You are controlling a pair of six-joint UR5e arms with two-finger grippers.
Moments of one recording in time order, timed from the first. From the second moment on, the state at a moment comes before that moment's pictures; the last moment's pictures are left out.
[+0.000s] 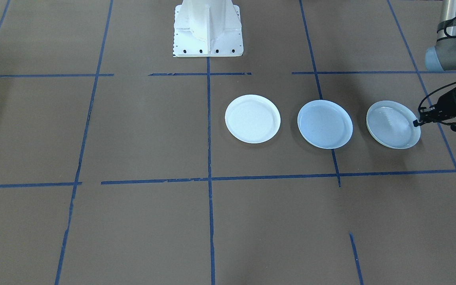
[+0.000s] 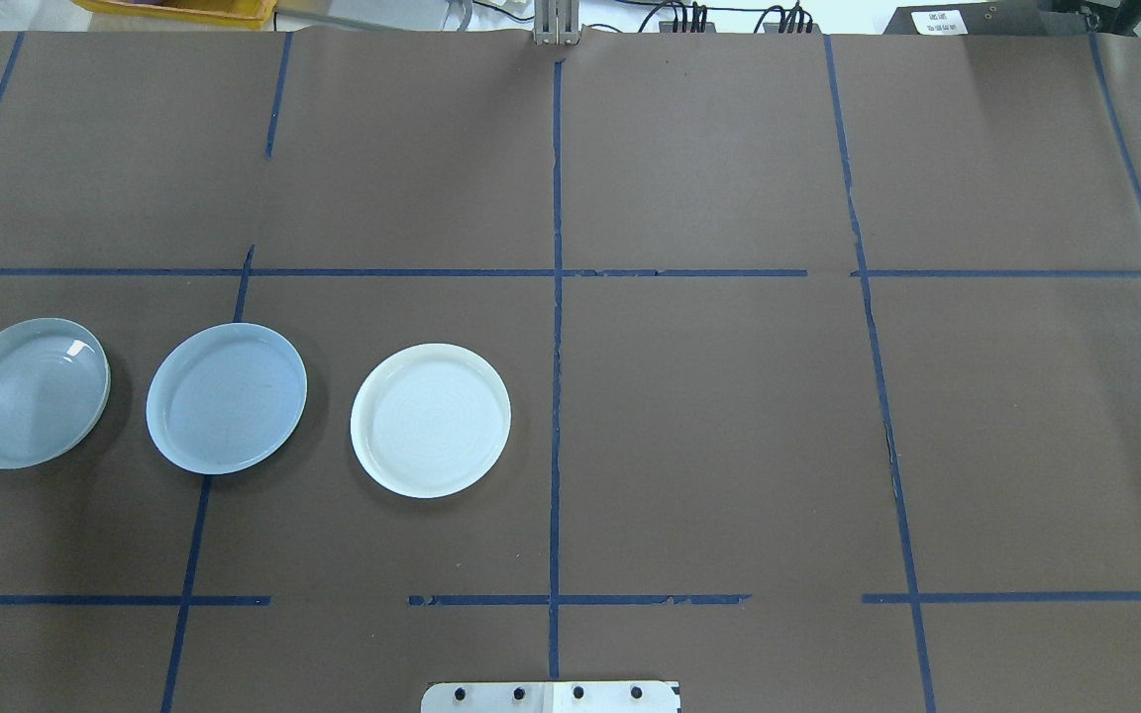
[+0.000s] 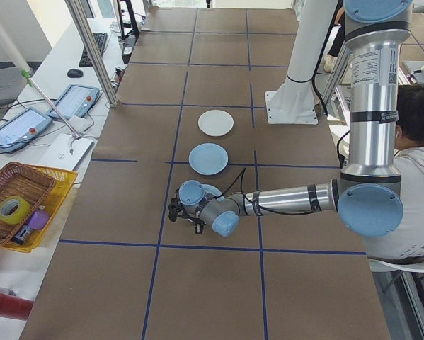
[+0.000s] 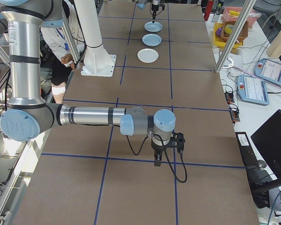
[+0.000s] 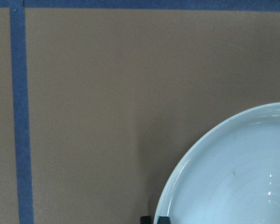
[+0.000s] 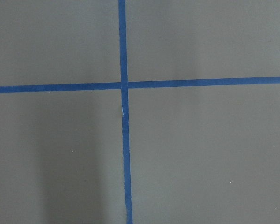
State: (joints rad) left arm -1.12 -1.51 -1.38 -2.30 -2.44 -0.61; right arm 1.54 -1.61 1.62 -1.56 2.29 0.09
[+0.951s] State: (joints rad) left arm -1.15 -1.54 -1.58 -2.25 -2.54 -0.91; right arm 1.54 -1.61 1.62 -1.56 2.30 0.09
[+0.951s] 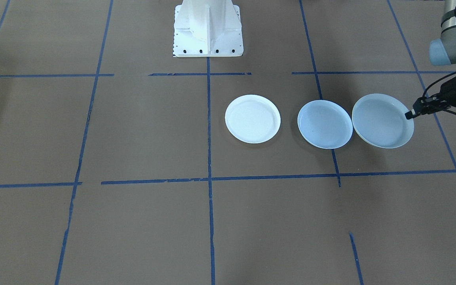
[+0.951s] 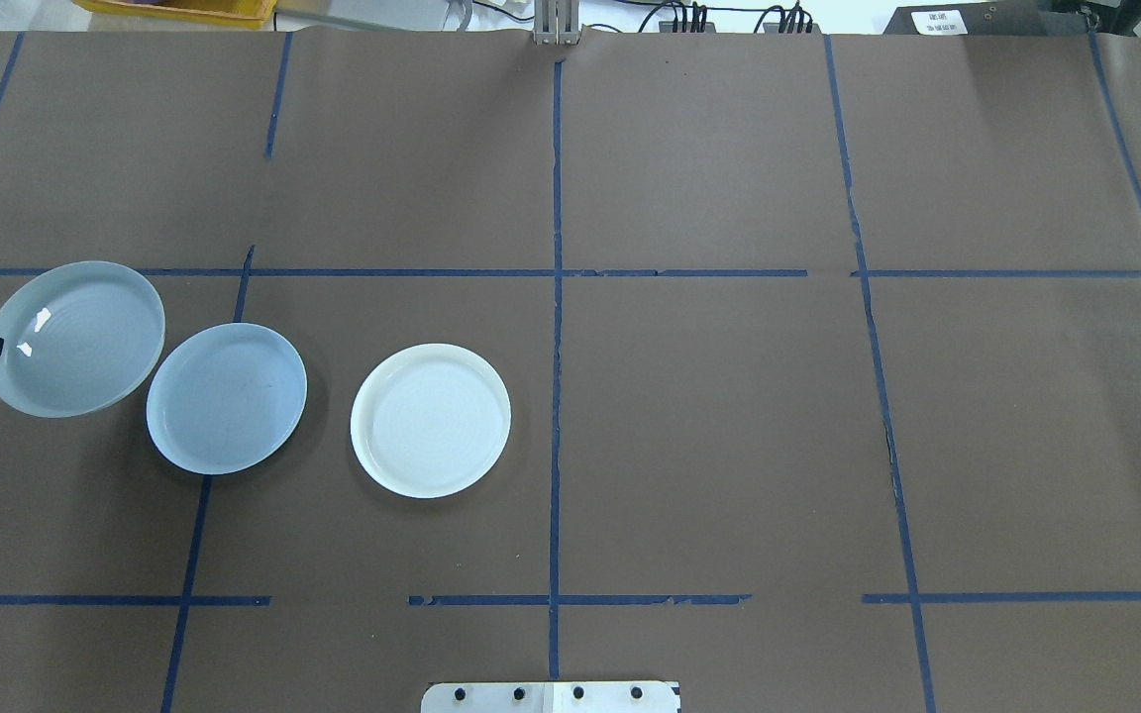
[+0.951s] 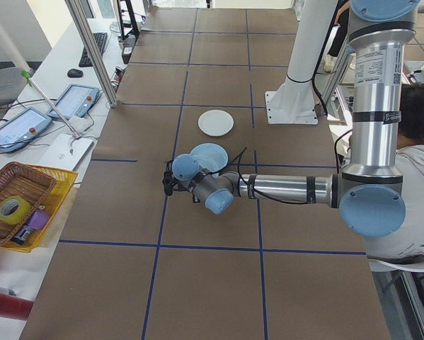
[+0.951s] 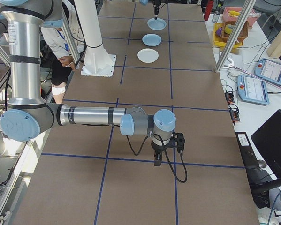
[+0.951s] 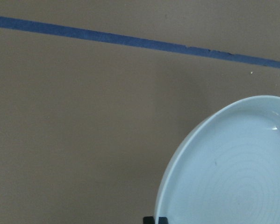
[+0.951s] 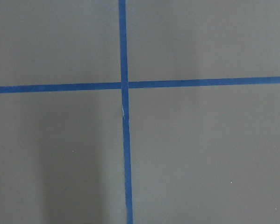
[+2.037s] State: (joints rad) left arm -0.93 -1.66 -1.69 -2.24 -2.44 -1.24; right arm 1.54 -1.61 1.62 -1.56 2.30 0.09
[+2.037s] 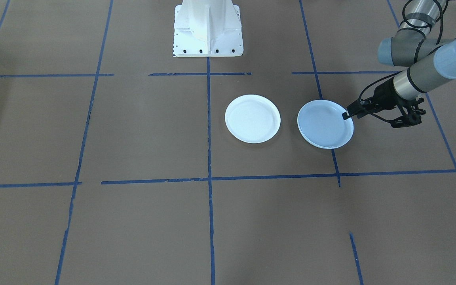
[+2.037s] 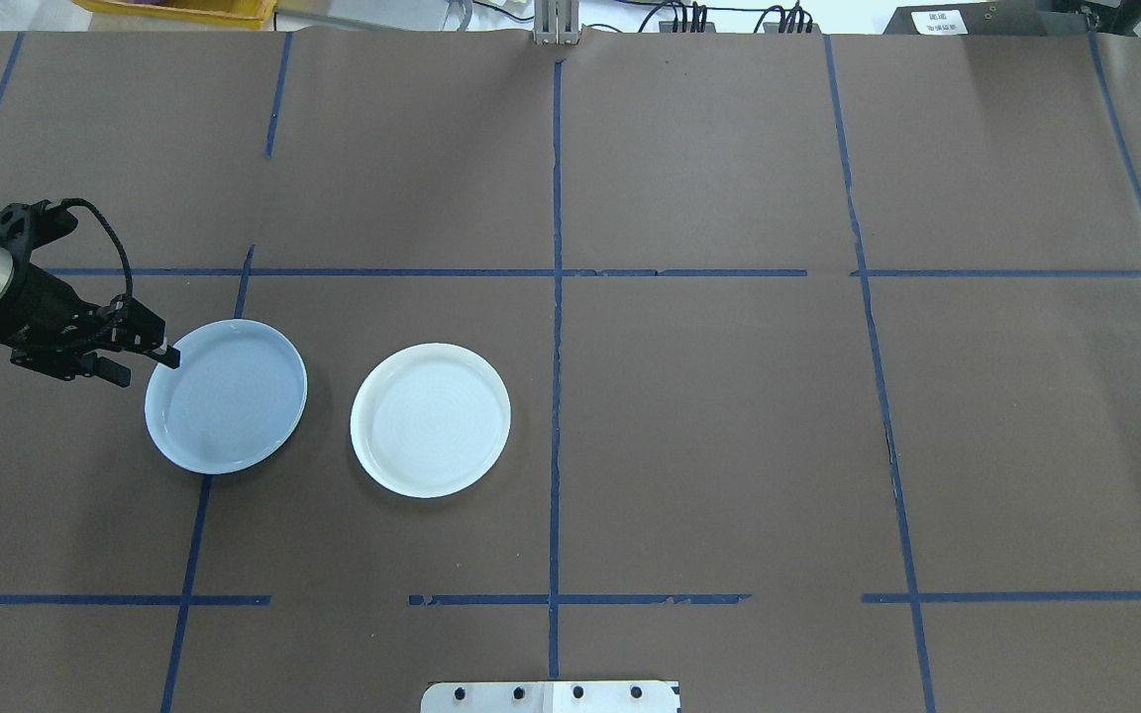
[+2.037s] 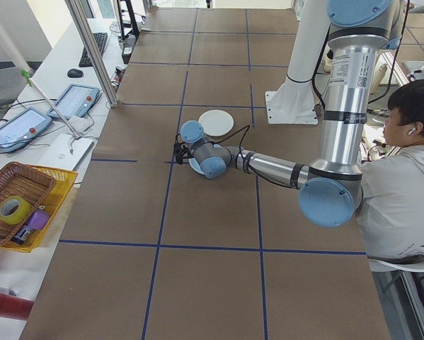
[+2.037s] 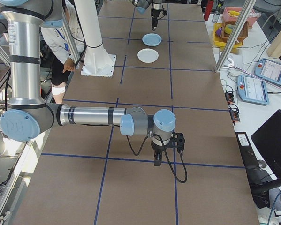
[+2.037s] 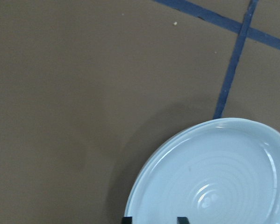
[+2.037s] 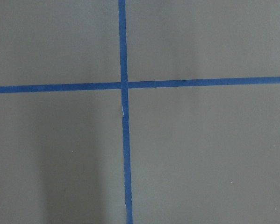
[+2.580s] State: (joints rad) left arm -0.74 -1.82 -1.72 -2.23 -2.28 -1.54; right arm 1.54 -1.61 1.62 -1.56 2.30 0.09
